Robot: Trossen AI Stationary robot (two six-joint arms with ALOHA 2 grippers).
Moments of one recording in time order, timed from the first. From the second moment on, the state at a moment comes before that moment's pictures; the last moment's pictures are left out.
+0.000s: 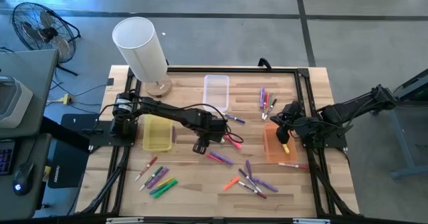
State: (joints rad) left arm -0.05 1.97 1.43 -0.76 0.01 0.25; right arm 0.35 0.69 0.57 -0.67 0.63 0.78
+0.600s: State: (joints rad) left arm -0.05 1.97 1.43 -1.10 -0.08 -0.54; right arm 0.35 0.69 0.57 -0.67 0.65 0.78
